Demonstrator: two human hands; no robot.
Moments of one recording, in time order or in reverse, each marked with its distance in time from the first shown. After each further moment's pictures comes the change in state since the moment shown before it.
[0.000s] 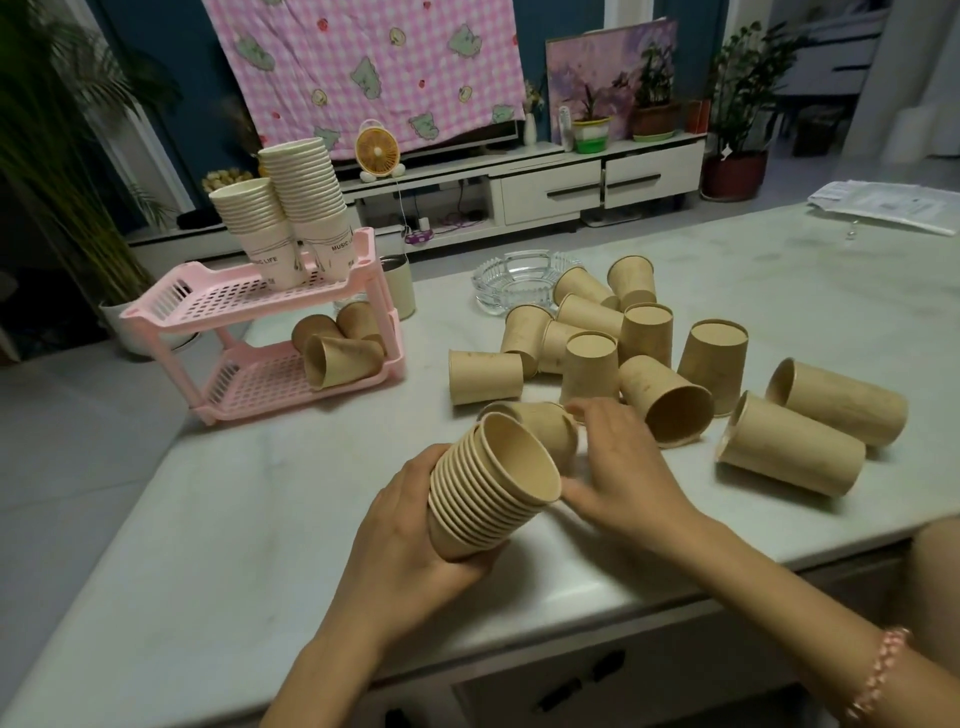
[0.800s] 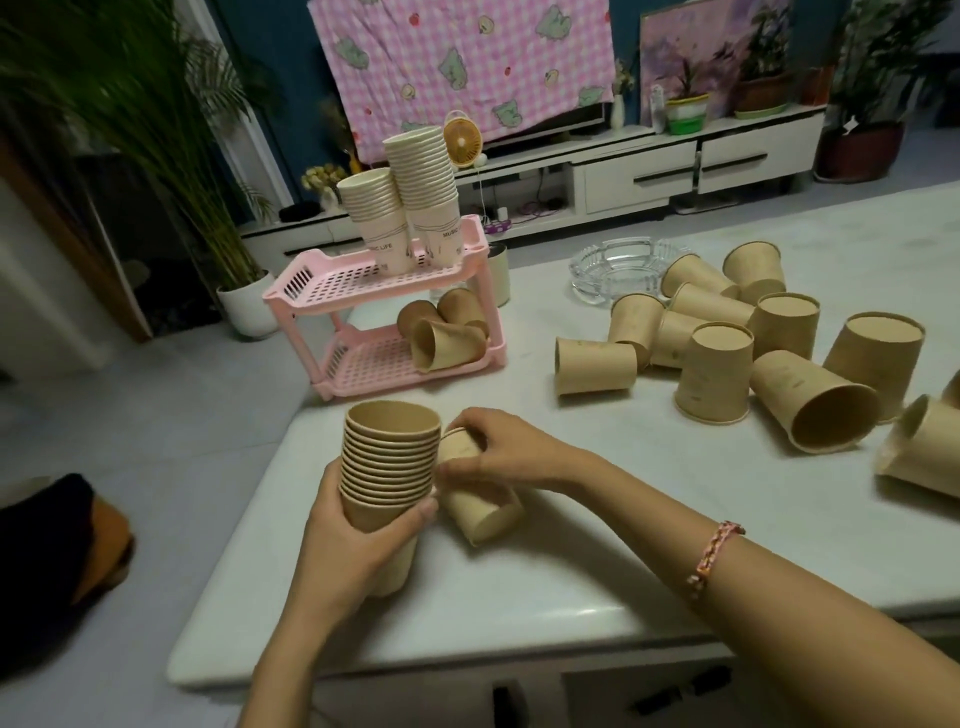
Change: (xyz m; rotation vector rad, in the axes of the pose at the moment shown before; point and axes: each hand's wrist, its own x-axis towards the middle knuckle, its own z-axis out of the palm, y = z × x) left_hand -0.037 -0.066 -0.080 -0.271 0.345 -0.410; right_hand 0.079 -0.137 0.069 0.549 -0.529 -0.120
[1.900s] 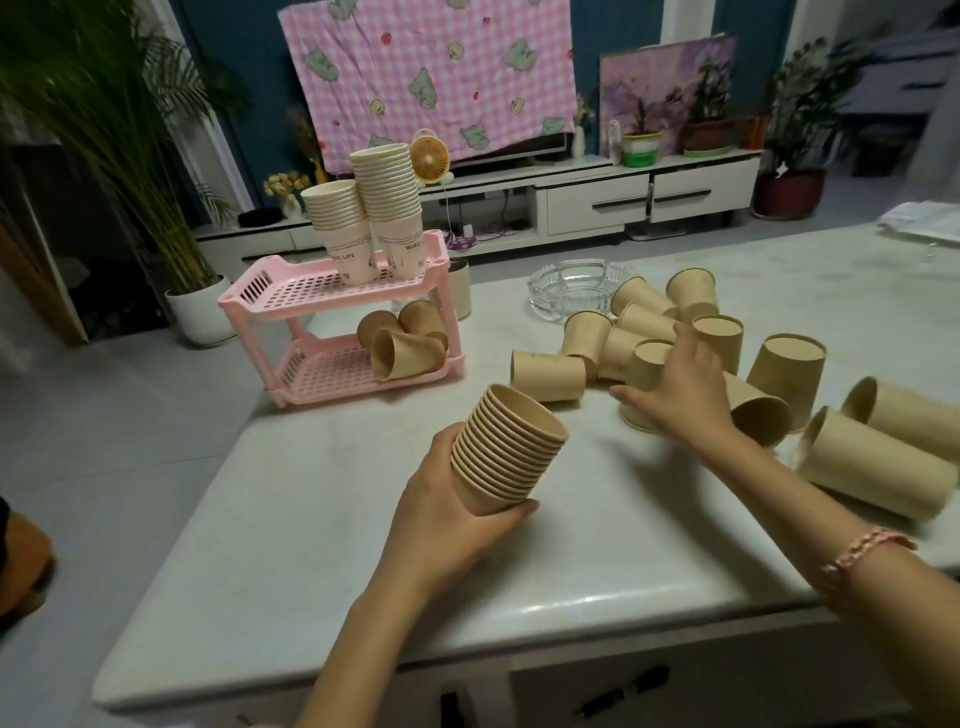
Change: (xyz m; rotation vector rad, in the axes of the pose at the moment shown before) left_hand -0.006 0.043 0.074 0.098 -0.278 0.169; right_hand -0.072 0.087 -0.117 -0.398 0.797 0.426
